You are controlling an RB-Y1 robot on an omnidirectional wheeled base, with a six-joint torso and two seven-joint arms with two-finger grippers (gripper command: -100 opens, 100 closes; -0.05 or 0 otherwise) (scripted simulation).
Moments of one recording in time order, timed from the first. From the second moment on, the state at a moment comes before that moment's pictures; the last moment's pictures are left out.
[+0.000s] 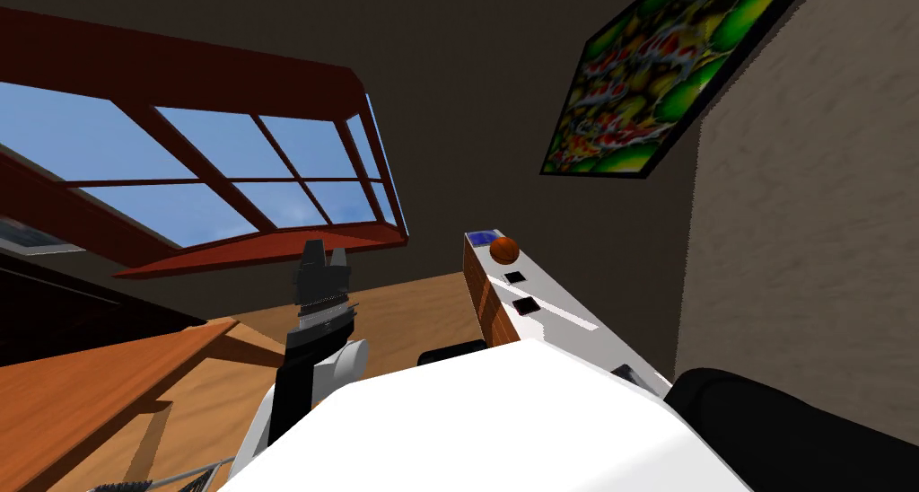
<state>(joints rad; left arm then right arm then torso) 0.48 -0.03 0.04 -2.32 -0.04 -0.46 -0.16 1.08 -1.51 0.46 -1.63 1.05 -0.15 -0.38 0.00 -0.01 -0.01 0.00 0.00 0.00</state>
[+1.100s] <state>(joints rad) 0.48 -0.03 0.04 -2.32 -0.04 -0.46 -0.16 0.97 -1.40 0.40 -1.42 1.07 -0.31 -0.27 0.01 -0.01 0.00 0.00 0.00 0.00</state>
